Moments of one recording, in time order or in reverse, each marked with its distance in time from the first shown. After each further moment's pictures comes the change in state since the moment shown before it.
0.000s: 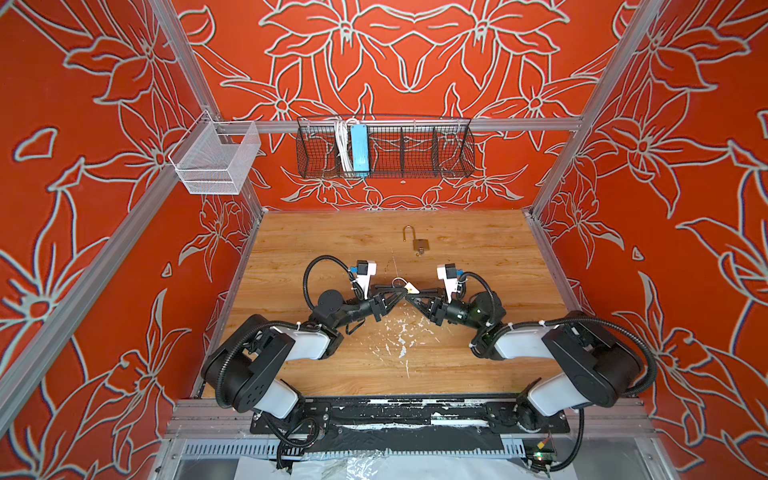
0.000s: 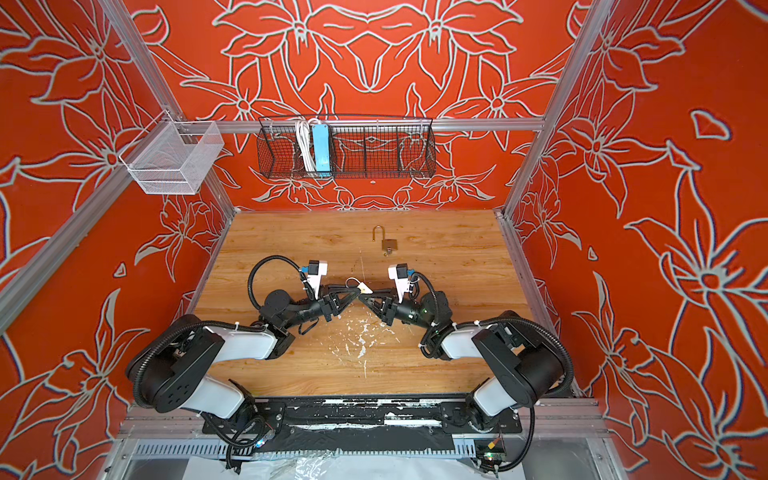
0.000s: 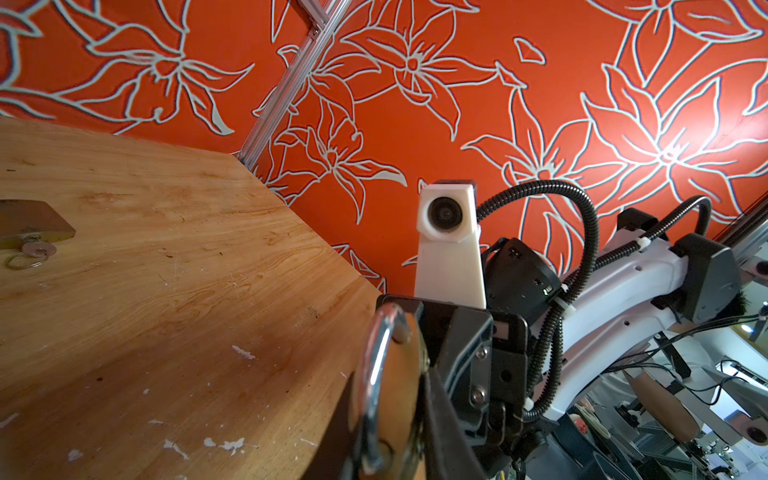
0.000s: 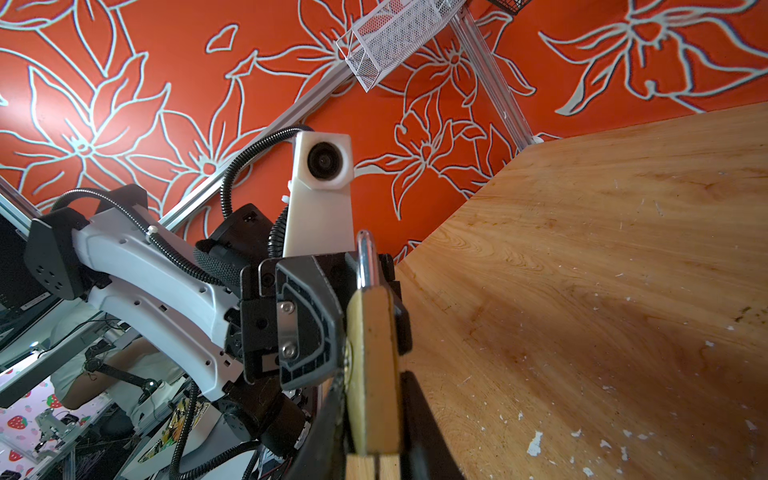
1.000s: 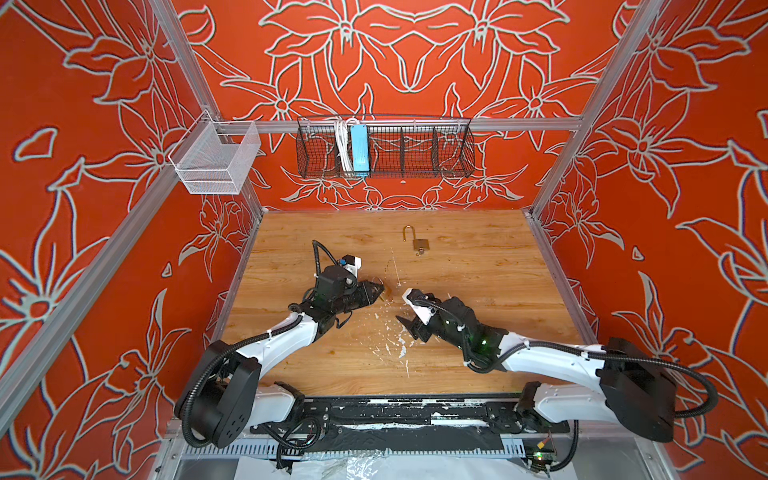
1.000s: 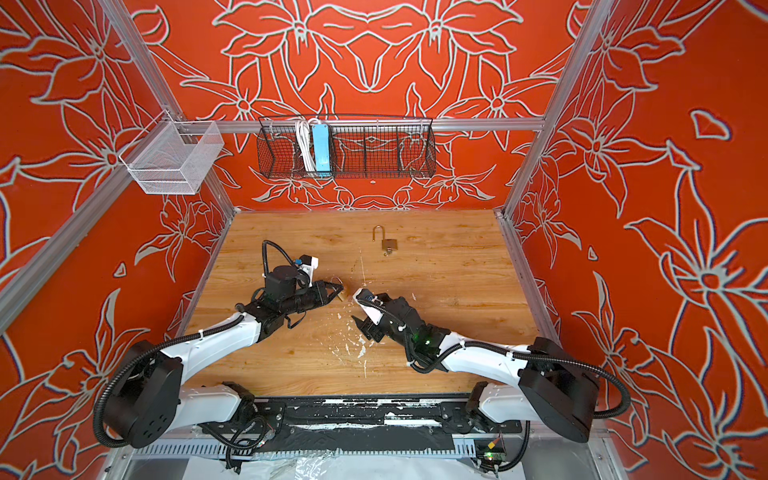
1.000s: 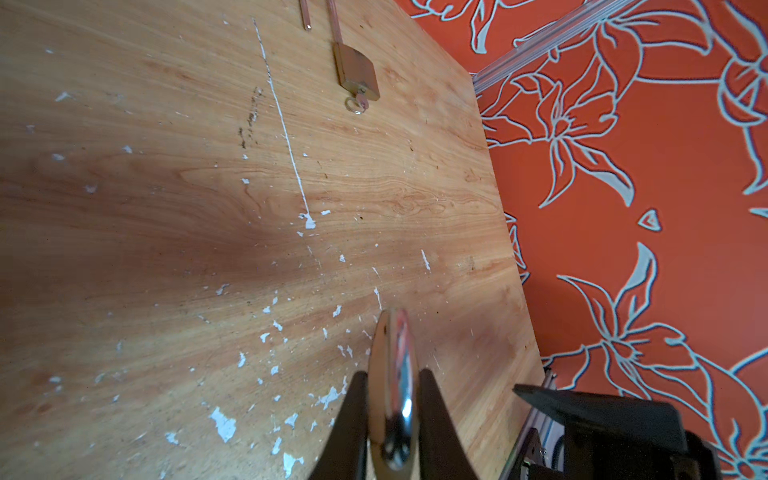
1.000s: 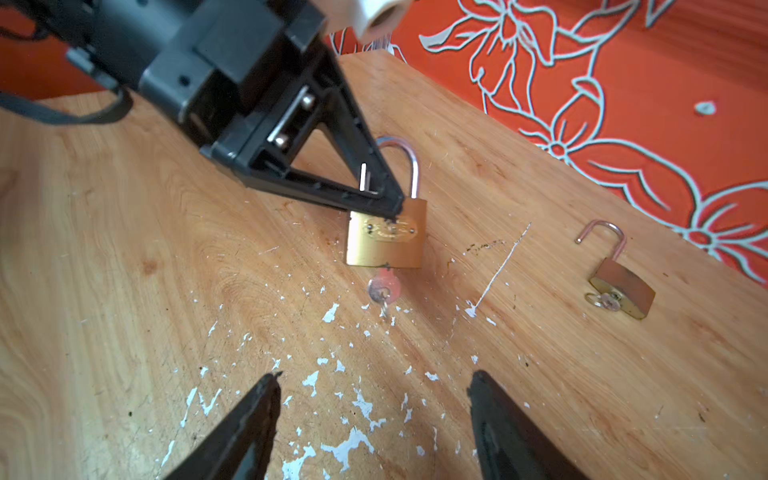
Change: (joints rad) left arm 0.125 -0.189 0.234 -1.104 -0.218 -0.021; right arm 0.347 -0.241 0.169 -0.952 0.764 -0.869
